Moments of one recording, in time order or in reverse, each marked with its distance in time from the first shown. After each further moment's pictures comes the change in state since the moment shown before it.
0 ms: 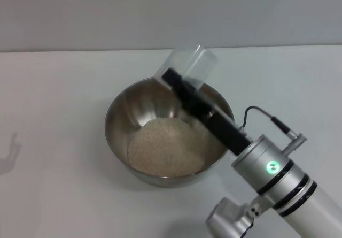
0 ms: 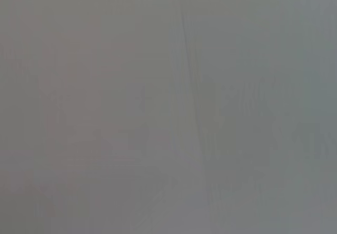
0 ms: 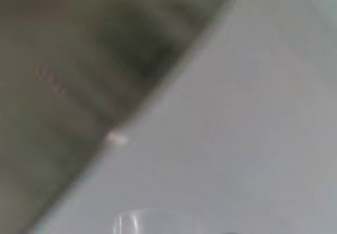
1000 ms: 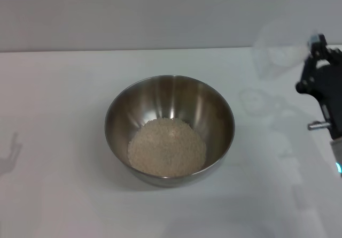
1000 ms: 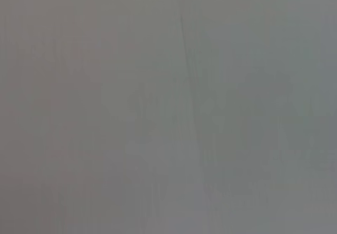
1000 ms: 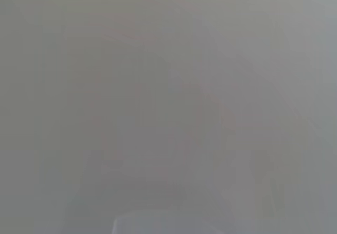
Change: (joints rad) left arm 0.002 0.000 0.005 -0.006 -0.002 0.000 0.000; right arm -0.157 -0.007 0.213 -0.088 0.212 -0.199 2.002
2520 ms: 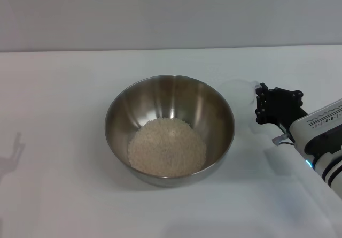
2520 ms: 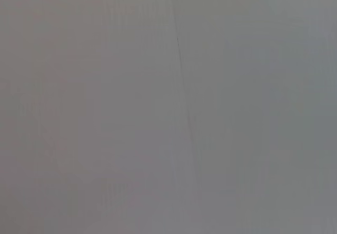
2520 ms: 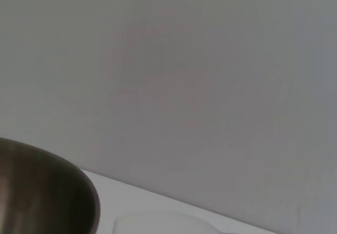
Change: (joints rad) left arm -0.003 0.000 0.012 -0.001 0.000 -0.002 0.000; right arm 0.221 0.000 -0.099 -0.267 0.015 0.531 0.214
